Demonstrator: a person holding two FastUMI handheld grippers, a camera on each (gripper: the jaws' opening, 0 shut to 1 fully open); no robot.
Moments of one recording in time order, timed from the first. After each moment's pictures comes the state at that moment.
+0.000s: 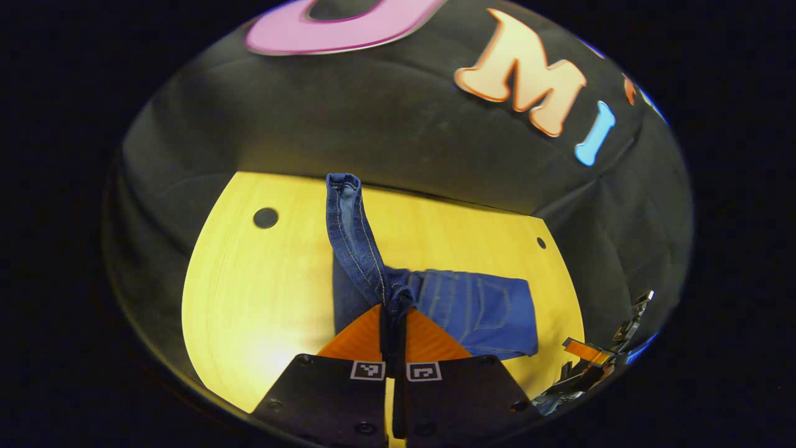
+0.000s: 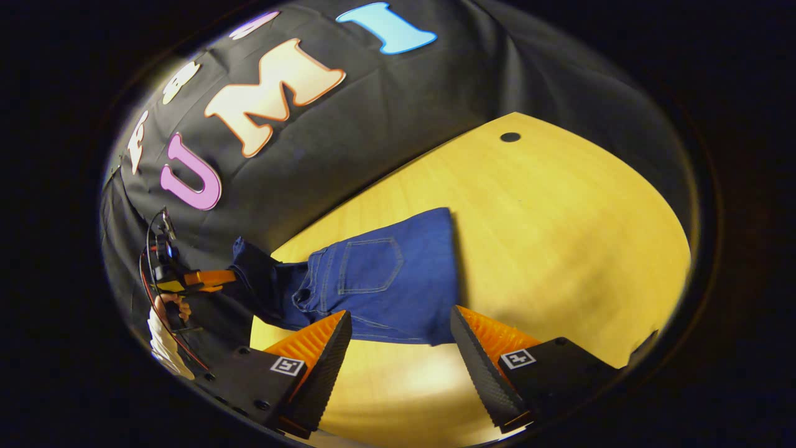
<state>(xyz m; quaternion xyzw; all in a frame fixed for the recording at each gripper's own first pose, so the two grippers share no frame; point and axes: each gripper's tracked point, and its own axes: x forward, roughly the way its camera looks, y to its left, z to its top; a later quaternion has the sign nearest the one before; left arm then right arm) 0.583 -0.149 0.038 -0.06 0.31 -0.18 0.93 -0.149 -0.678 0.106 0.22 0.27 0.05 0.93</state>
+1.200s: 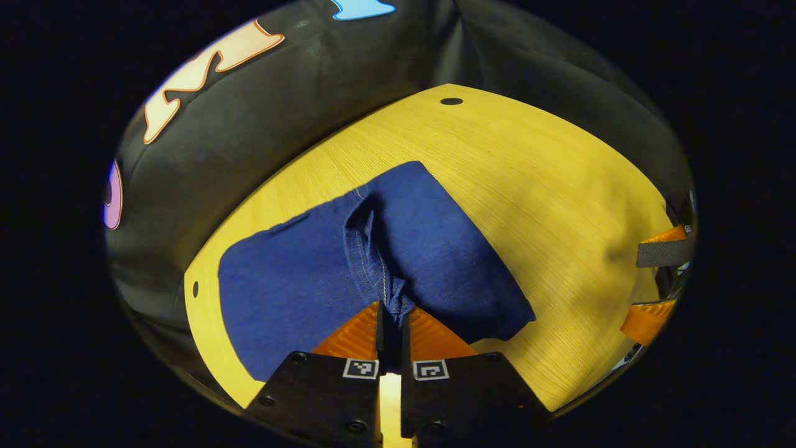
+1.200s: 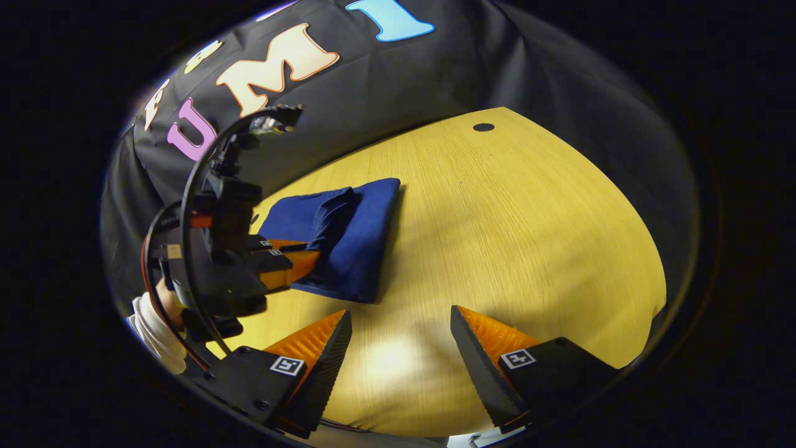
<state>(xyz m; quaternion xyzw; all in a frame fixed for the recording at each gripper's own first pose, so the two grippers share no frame) 0.508 -0.399 -0.168 0.31 0.32 -0.19 0.88 -0.195 -0.731 0.043 0.13 0.33 0.06 0.93</state>
